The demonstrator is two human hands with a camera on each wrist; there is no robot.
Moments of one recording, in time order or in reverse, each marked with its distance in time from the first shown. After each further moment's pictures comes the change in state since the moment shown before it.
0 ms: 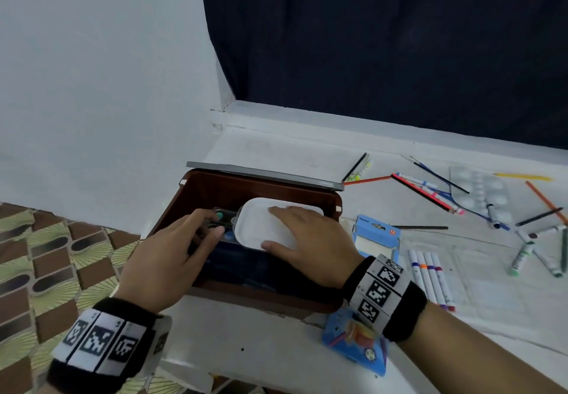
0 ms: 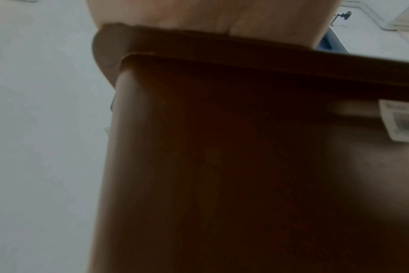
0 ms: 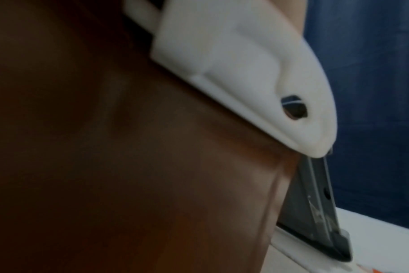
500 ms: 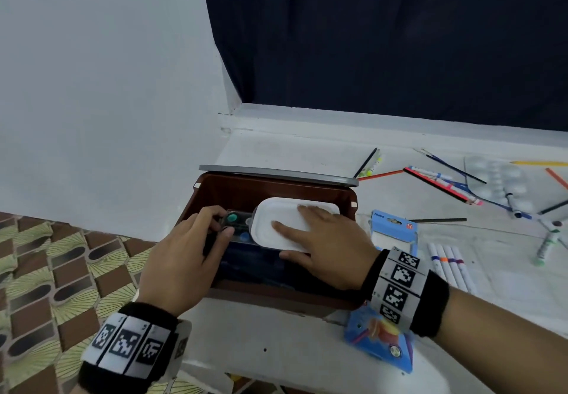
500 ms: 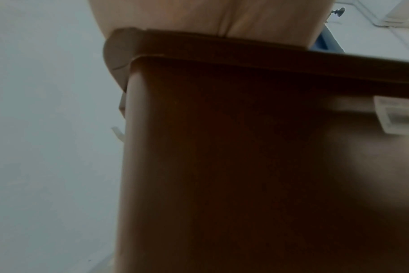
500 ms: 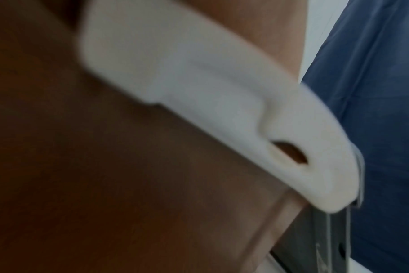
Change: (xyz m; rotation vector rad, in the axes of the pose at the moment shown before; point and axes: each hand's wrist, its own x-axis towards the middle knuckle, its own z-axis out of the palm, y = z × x) left_hand 0.002 -0.008 0.006 0.068 0.079 0.008; right_hand 0.001 -0.005 0.004 -0.268 -0.121 -0.027
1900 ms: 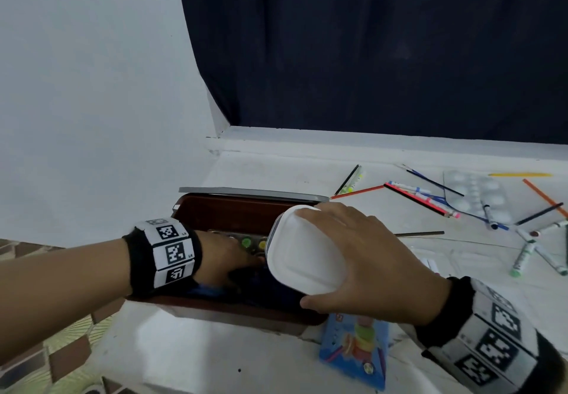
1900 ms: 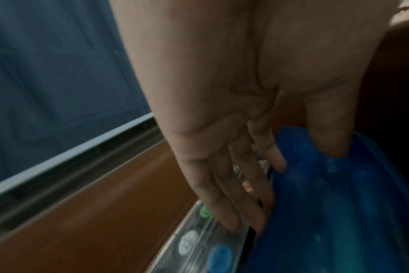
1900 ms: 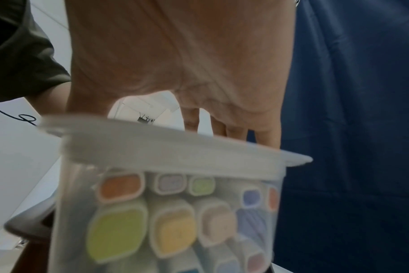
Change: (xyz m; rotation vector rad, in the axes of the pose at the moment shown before) left_hand 0.087 0.059 0.011 0.497 -1.077 0.516; right_hand -0.095 0.032 -0.070 0.294 0.180 -0.001
